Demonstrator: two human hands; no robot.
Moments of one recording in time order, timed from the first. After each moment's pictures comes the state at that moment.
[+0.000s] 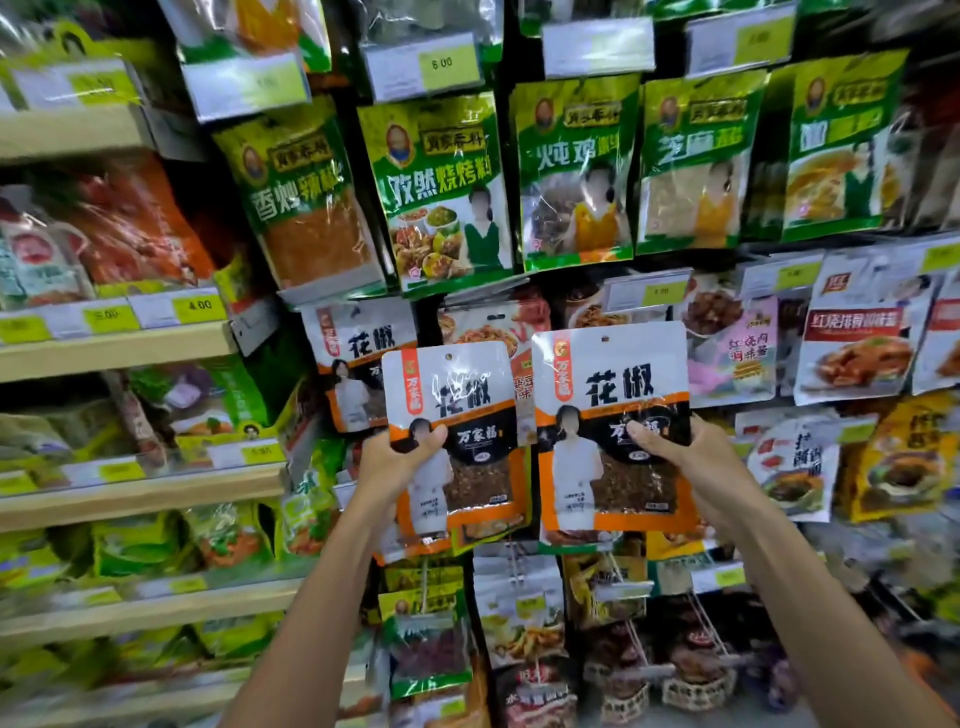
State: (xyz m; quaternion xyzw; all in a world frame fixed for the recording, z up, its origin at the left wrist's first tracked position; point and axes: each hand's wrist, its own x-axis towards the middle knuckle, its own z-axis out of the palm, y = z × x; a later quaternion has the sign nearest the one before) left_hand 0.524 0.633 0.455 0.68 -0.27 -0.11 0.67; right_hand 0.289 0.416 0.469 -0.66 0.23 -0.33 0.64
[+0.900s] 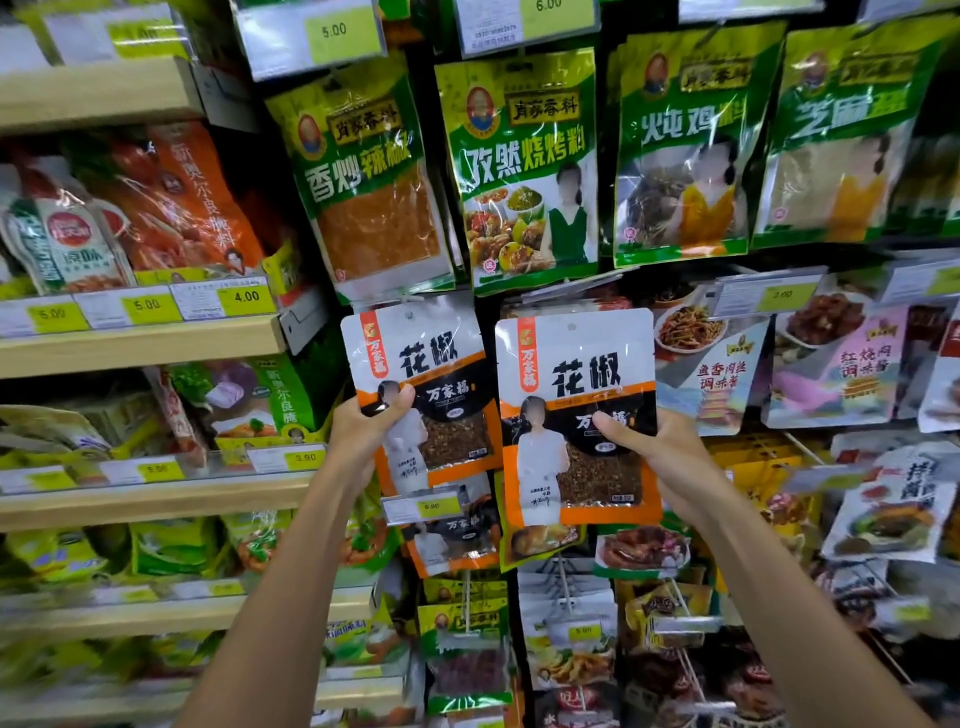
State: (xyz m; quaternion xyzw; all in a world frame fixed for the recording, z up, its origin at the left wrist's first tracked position) left_hand 0.630 0.666 0.479 0.64 -0.22 -0.09 0.73; right_hand 0.402 0.453 0.476 -0.66 0.15 -0.28 0.68
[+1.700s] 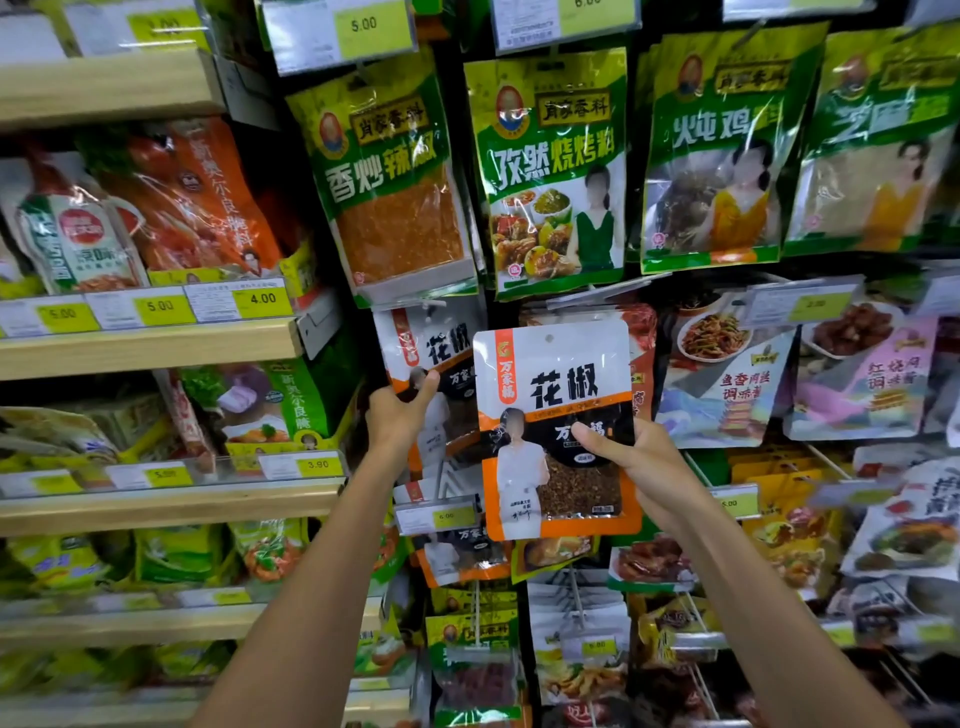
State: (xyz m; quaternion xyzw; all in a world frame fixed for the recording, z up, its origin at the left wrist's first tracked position) left_hand 0.646 0.630 0.490 0.78 -0.15 0.02 0.60; right_hand 0.437 0.470 0.469 -0.67 0.14 -0.25 0.69
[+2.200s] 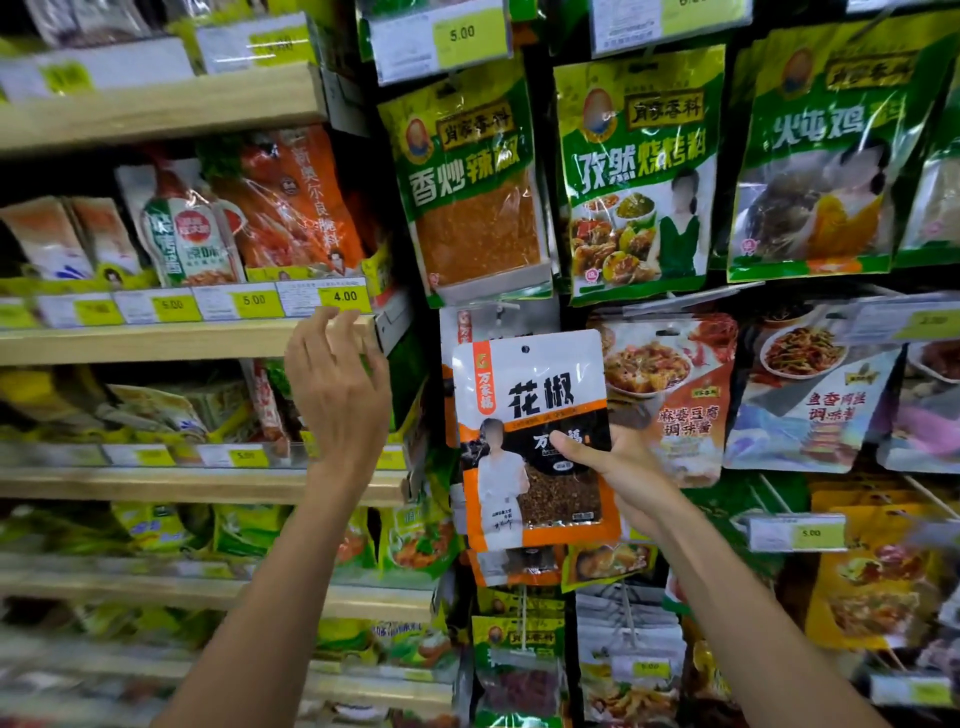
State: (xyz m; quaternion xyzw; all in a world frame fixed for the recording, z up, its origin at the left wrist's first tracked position) left_hand 0.653 0.728 0.532 0.71 -0.20 0.62 0.26; right_hand 0.493 0.522 0.475 -0.68 0.11 -0.18 0.71
